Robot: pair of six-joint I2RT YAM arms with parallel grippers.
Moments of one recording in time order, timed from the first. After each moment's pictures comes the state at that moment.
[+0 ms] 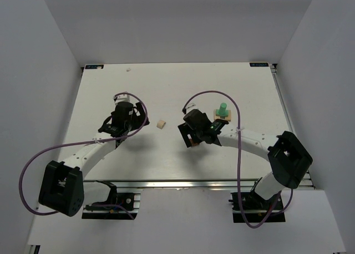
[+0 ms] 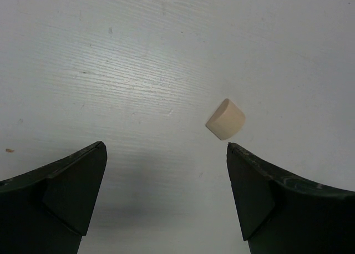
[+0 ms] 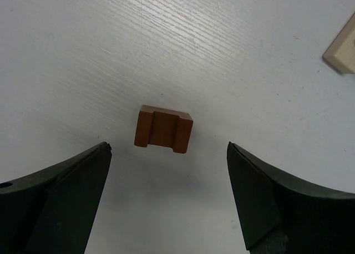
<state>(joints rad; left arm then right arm) -0.35 1.24 0.71 -0.13 -0.22 -0.55 0.90 1.55 1.01 -0.43 0.29 0.25</state>
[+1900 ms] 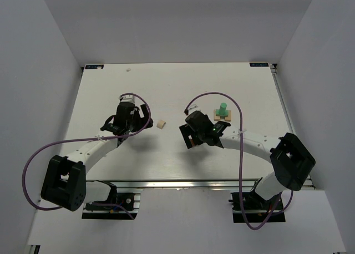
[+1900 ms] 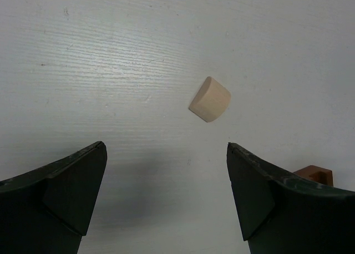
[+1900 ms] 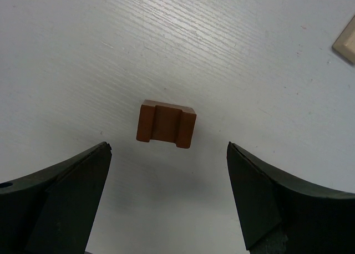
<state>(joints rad) -0.35 1.29 0.71 -0.10 -0.08 -0.51 0.90 1.52 0.96 -0.39 0.27 0.29</state>
